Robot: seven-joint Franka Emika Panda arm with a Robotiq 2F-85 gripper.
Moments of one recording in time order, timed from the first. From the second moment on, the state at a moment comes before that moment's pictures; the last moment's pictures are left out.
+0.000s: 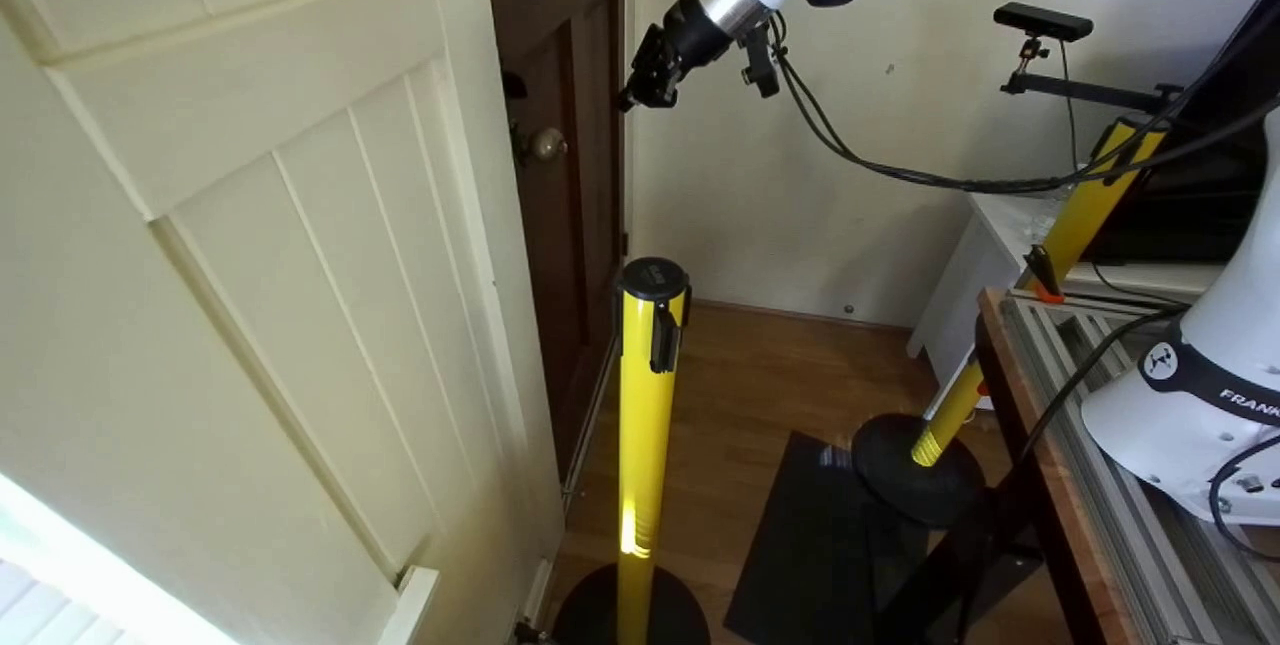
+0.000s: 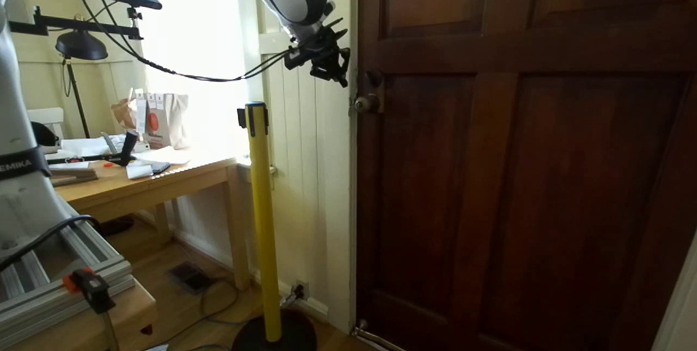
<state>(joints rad) 0.04 0.38 -0.59 -1.83 -2.04 3.56 1.34</state>
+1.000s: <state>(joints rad) 0.09 0.36 -0.53 -1.76 -1.99 3.47 1.34</state>
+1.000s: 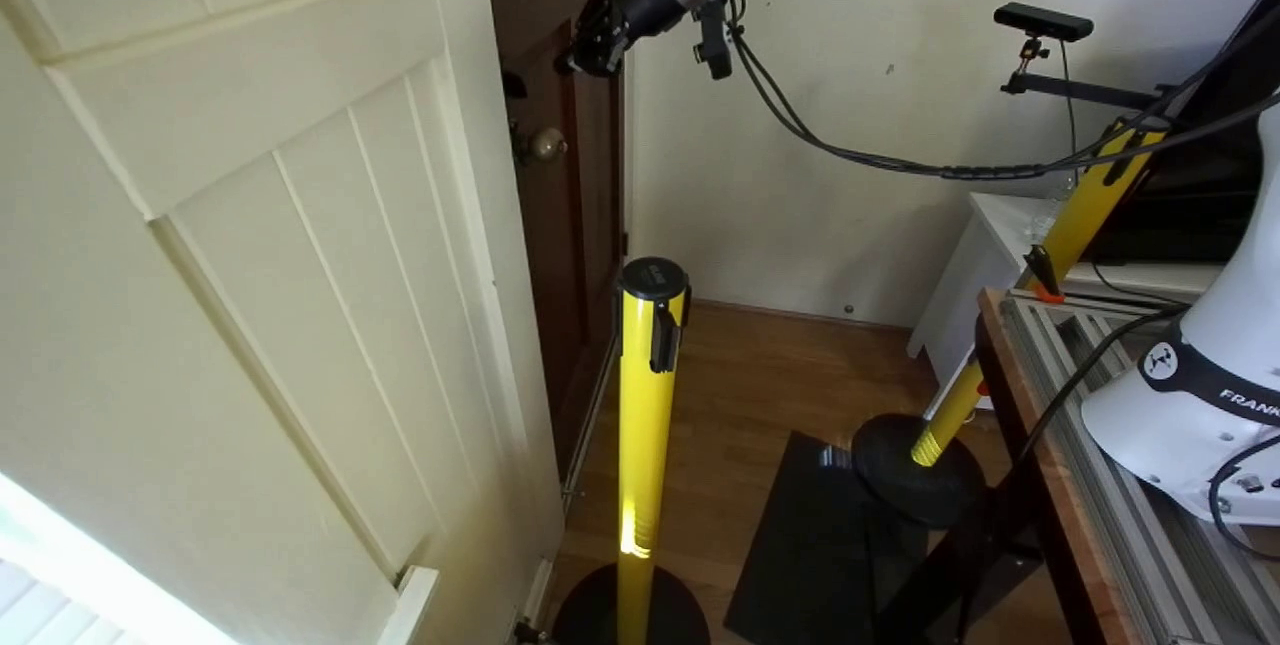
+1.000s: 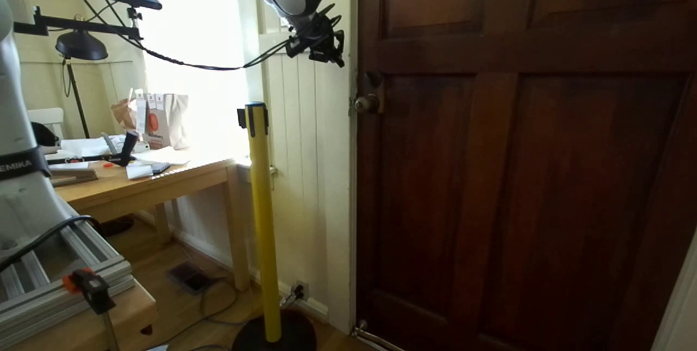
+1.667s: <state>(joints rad) 0.04 0.44 -0.44 -1.70 -1.97 3.31 1.34</state>
